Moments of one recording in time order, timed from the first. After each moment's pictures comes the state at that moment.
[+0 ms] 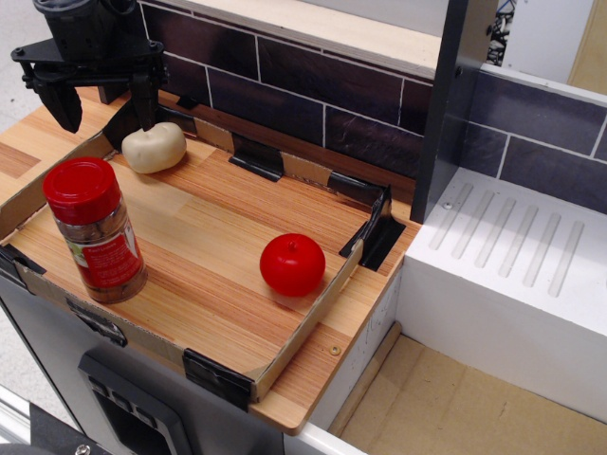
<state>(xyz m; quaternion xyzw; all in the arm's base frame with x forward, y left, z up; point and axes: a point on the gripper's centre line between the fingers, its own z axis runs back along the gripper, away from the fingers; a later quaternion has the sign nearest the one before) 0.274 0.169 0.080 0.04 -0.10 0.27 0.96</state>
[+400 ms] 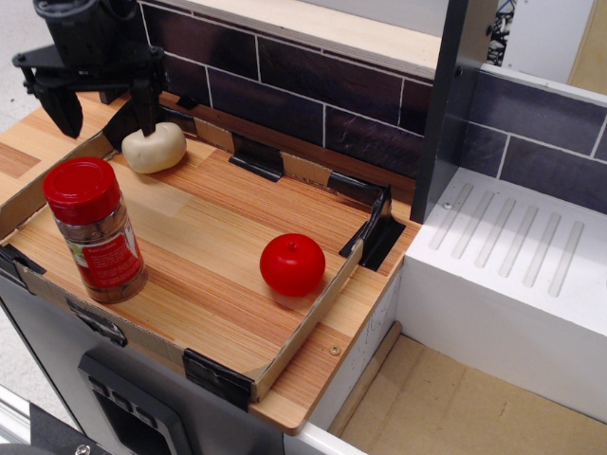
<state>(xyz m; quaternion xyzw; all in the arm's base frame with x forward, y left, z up) 0.270 0.165 0.071 0.03 -0.09 0.27 0.96</state>
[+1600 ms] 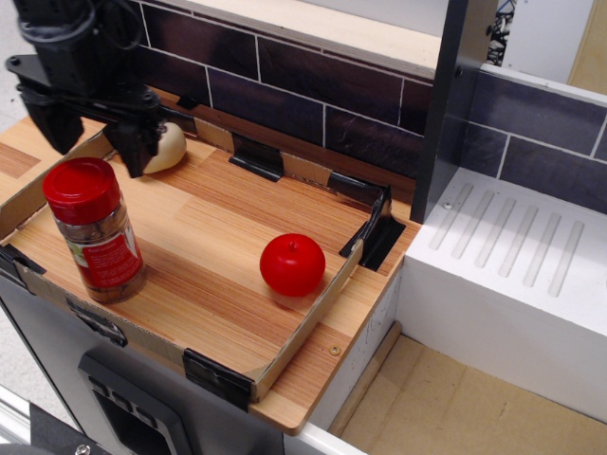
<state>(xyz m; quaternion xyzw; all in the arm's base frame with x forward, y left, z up) 0.226 0.130 0.098 0.07 -0.11 0.09 0.99</state>
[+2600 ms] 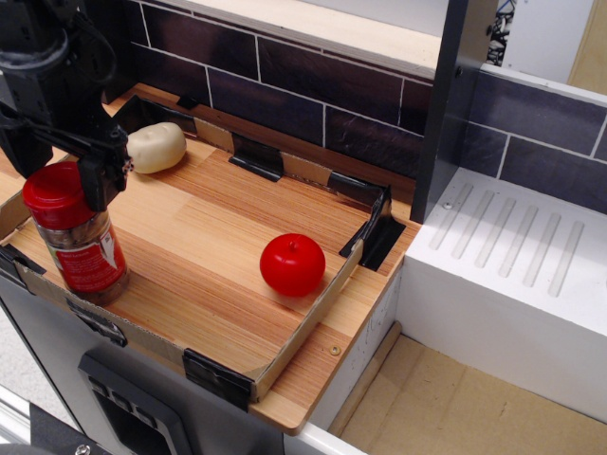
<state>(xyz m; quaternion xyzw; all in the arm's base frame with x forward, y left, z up) 0.200 0.133 0.090 0.10 -0.06 0.05 0.99</state>
